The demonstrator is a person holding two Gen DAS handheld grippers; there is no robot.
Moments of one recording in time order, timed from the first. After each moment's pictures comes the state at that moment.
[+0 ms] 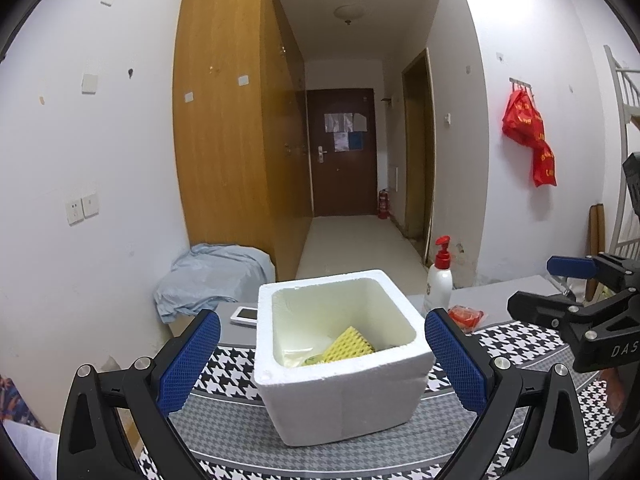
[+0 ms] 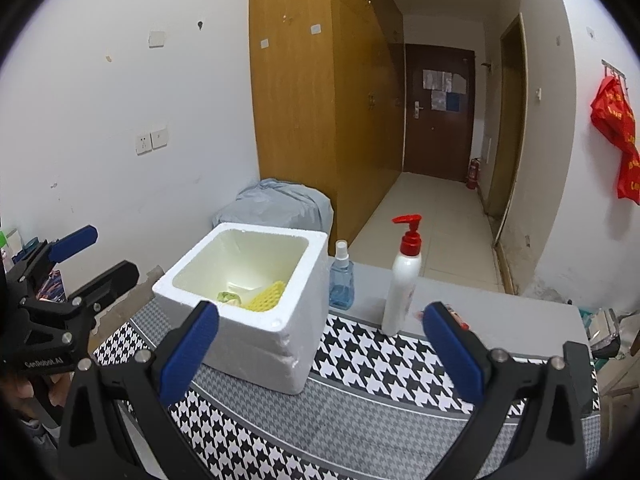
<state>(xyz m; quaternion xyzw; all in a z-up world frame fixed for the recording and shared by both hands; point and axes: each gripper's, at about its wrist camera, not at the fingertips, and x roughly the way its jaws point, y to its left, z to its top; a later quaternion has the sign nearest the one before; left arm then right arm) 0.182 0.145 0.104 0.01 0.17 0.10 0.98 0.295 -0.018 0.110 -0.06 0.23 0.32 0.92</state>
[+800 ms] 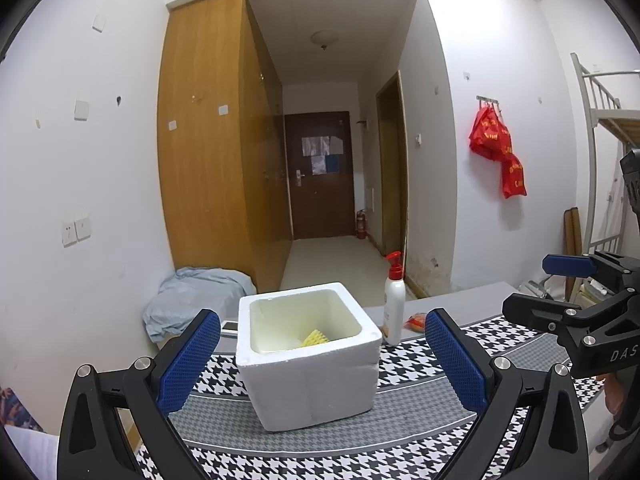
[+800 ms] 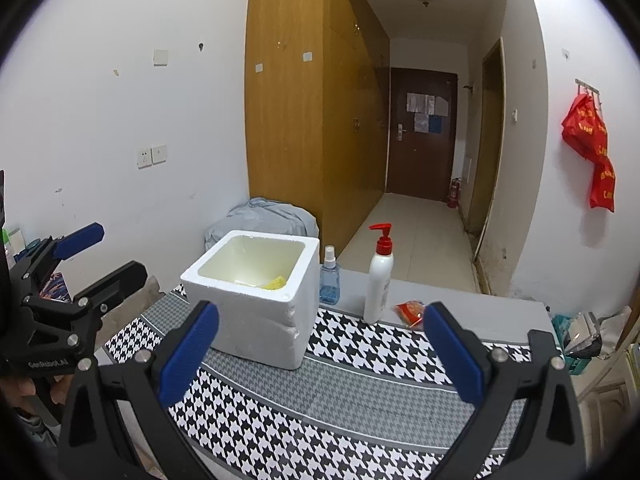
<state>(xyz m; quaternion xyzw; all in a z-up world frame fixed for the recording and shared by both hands) 0.121 0.108 0.122 0.03 0.13 0.06 0.99 0.220 -0.055 0.126 -0.06 0.19 0.29 0.93</state>
